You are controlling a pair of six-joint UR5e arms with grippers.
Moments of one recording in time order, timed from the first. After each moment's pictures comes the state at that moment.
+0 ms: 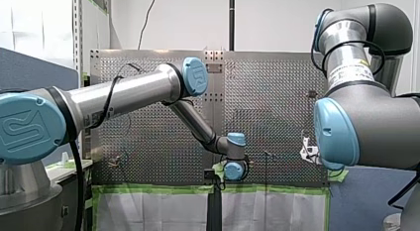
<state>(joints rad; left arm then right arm) -0.74 -2.81 -1.03 -2.47 -1.95 -1.93 1.56 -0.73 1.78 -0.97 1.50 1.65</state>
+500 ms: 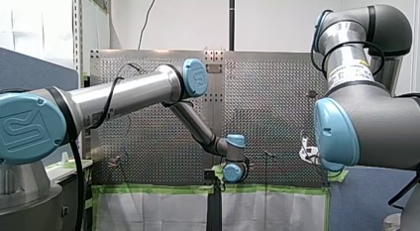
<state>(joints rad) -0.74 -2.83 -1.03 -2.48 -1.92 -1.93 1.56 -0.72 1.78 -0.99 1.48 1.65</state>
